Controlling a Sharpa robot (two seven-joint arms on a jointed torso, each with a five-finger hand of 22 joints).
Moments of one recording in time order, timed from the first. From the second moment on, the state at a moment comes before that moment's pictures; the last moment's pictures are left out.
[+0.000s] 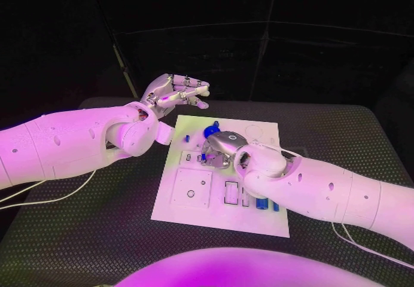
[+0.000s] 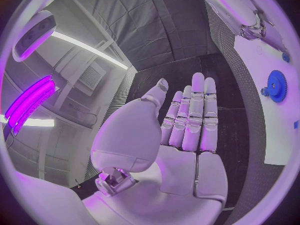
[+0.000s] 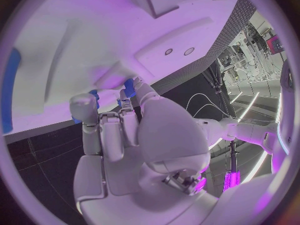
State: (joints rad) left arm 1.31 -0.85 -0.18 1.49 -0.09 -0.24 0.51; left_hand 1.32 0.04 0.12 0.00 0.05 0.93 0.22 0.11 0.07 1.08 0.15 0.09 0.07 1.19 0.09 0.32 0.31 0.17 0.94 0.20 0.40 0.17; right arm 1.03 -0.42 -0.02 1.40 -1.72 -0.27 -0.31; right_hand 1.37 0.03 0.12 0.03 0.11 1.01 0.14 0.17 0.07 1.43 0.05 1.40 1.31 1.46 -0.02 1.52 1.31 0.14 1.23 0.09 1.28 0.84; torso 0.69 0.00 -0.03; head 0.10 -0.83
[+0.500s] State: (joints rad) left arm 1.31 -0.85 -0.18 1.50 -0.09 -0.24 0.51; left_hand 1.32 0.04 0.12 0.00 0.05 0.93 0.22 0.11 0.07 1.08 0.15 0.09 0.07 1.19 0.09 0.32 0.31 0.17 0.94 0.20 0.40 0.17; right arm 1.03 -0.42 -0.02 1.40 -1.72 -0.25 -0.31; right_hand 1.36 0.01 0.12 0.03 0.11 1.00 0.15 0.17 0.07 1.42 0.06 1.39 1.31 1.46 -0.02 1.52 1.31 0.14 1.23 0.09 1.27 0.83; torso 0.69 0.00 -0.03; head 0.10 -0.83
